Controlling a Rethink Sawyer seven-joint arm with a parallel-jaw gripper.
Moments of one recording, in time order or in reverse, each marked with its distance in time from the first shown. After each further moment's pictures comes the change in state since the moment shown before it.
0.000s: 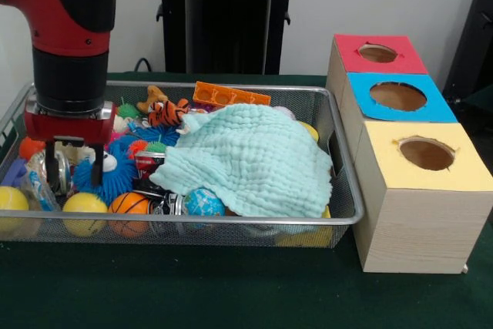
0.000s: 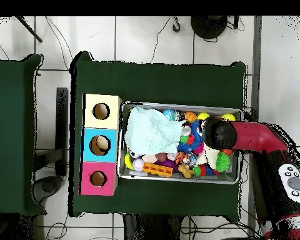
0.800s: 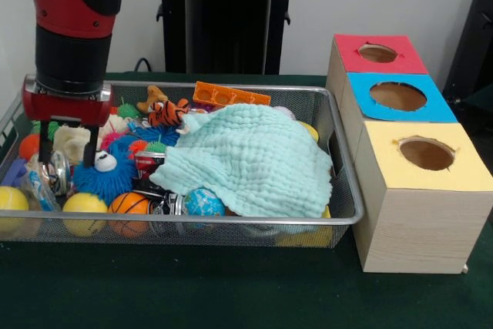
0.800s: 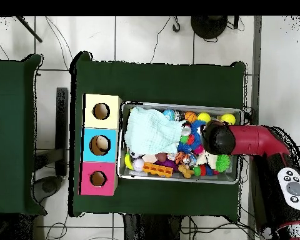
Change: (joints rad) arm 0.036 -0.058 -0.053 0.036 -0.047 -0.003 0.000
